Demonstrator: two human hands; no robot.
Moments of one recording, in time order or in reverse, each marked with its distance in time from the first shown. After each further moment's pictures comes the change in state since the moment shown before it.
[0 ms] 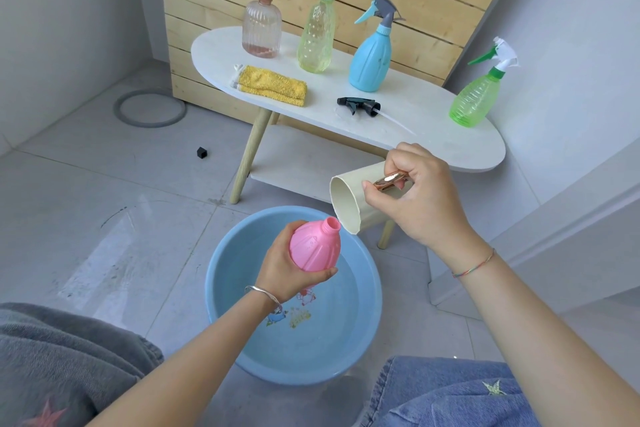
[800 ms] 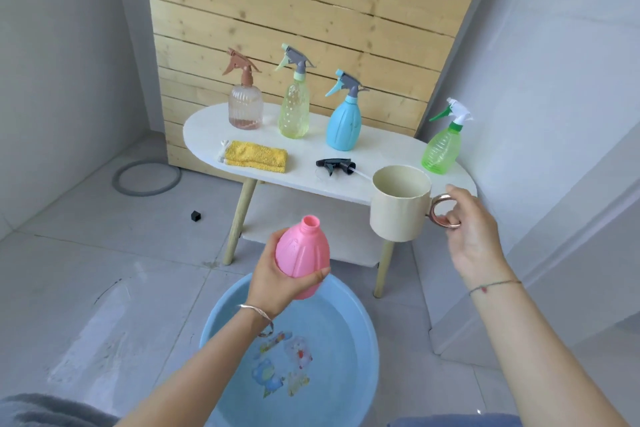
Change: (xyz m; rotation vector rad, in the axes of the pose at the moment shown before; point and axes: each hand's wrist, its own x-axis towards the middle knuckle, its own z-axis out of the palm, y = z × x) left_hand 0.043 0.074 -0.019 -0.136 0.093 0.066; right_hand 0.018 0.068 -0.063 0.908 0.672 0.870
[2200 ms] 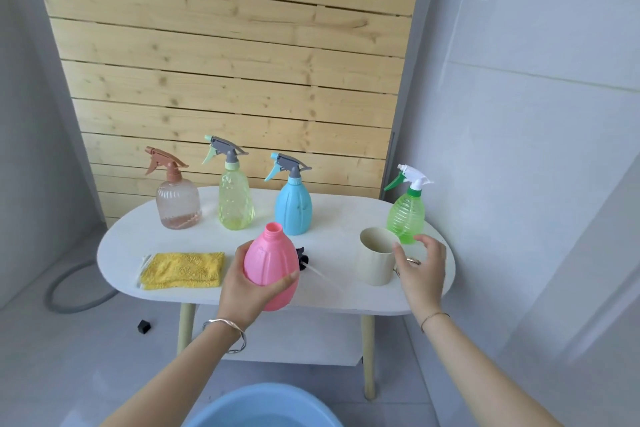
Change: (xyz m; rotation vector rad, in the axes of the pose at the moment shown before) left_hand 0.188 0.061 0.064 0.122 0.044 0.098; right_hand 0.183 0.058 0.001 -0.547 0.170 -0.396
